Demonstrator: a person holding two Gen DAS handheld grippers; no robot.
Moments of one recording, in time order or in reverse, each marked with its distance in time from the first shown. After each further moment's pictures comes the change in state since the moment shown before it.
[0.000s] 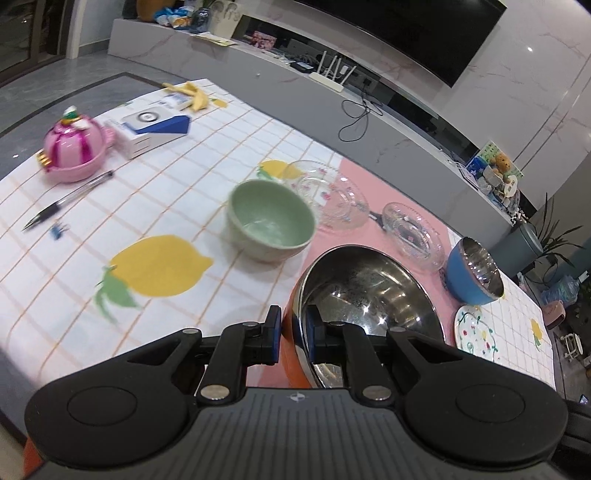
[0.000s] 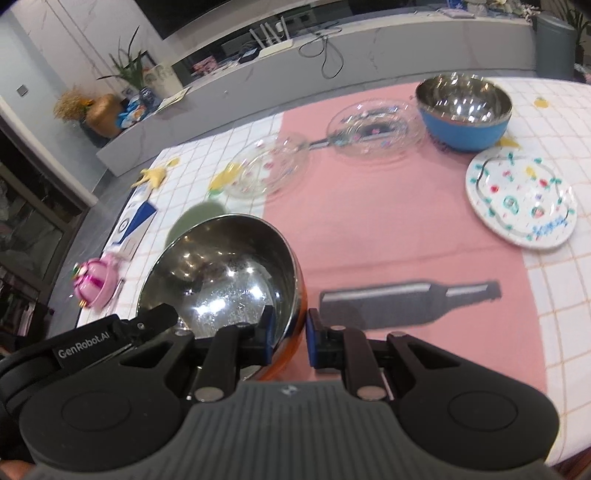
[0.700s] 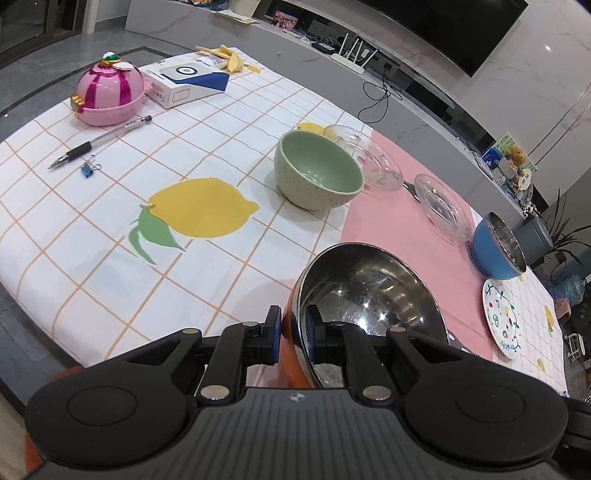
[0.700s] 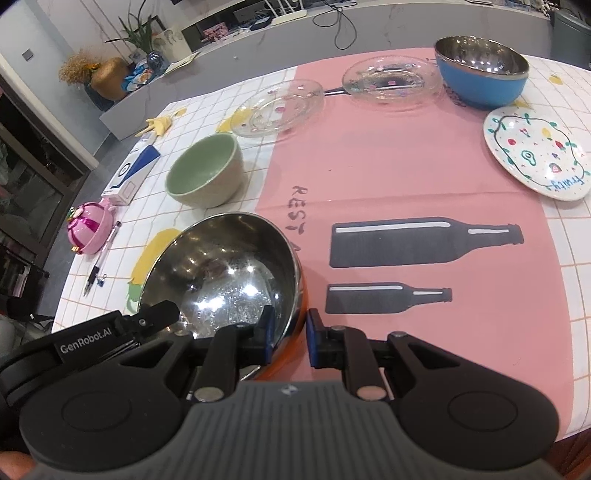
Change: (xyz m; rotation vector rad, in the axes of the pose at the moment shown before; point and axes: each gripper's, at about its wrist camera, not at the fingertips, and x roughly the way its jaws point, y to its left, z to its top) left arm 0.011 0.035 -0.035 -0.035 0.051 0.014; right arm 0.022 0.006 -0.041 -0.055 0.079 -0.020
